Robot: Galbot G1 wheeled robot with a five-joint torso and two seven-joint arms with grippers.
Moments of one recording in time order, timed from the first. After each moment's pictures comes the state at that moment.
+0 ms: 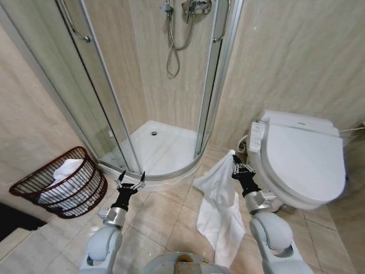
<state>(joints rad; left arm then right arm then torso) 1.59 -1.42 -0.68 -2.05 -0.27 -0.12 0.15 -1.45 1.33 0.54 2.26 0.10 -0.21 0.03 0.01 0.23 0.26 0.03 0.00</state>
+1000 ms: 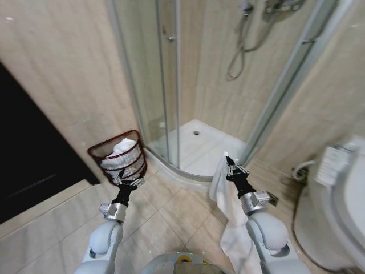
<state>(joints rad) 1.53 -1.42 -0.68 -2.02 -0.27 -0.10 0.15 -1.45 1.31 0.50 2.25 0.07 -0.17 -0.03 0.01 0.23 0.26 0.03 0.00</state>
